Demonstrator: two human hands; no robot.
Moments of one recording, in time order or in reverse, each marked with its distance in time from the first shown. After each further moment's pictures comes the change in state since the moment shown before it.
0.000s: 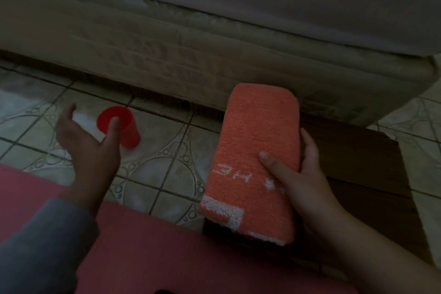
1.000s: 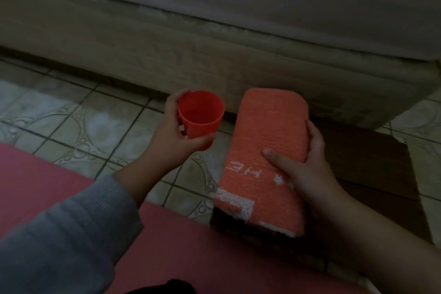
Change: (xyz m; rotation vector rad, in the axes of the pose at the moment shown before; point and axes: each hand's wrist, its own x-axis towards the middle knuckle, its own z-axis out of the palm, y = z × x) left_hand -0.031 0.093 0.014 -0.391 -0.678 0.046; right_hand 0.011 -0.004 -0.008 -0.104 -0.033 -0.056
